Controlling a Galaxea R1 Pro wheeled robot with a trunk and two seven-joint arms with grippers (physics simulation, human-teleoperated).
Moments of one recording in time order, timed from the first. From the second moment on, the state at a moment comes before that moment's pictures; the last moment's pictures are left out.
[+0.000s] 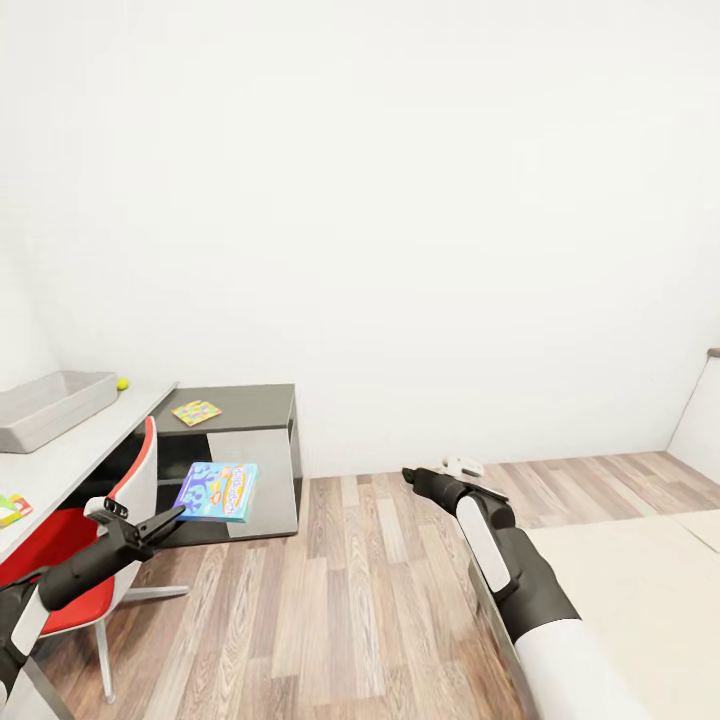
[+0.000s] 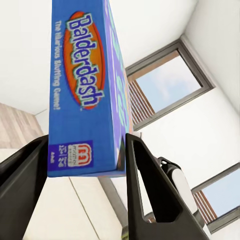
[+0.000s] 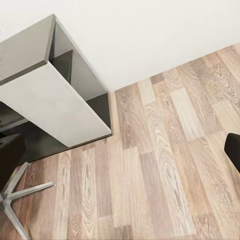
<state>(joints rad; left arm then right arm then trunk) -0.55 0.35 0.46 -0.64 0.28 0.78 -1.57 -0.61 0.09 0.10 -1.11 -0.49 0.58 -0.20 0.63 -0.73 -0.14</state>
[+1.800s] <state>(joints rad) -0.55 0.35 0.46 -0.63 0.28 0.75 -1.57 -0.61 0.09 0.10 -1.11 -0.49 0.58 -0.20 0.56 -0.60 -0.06</state>
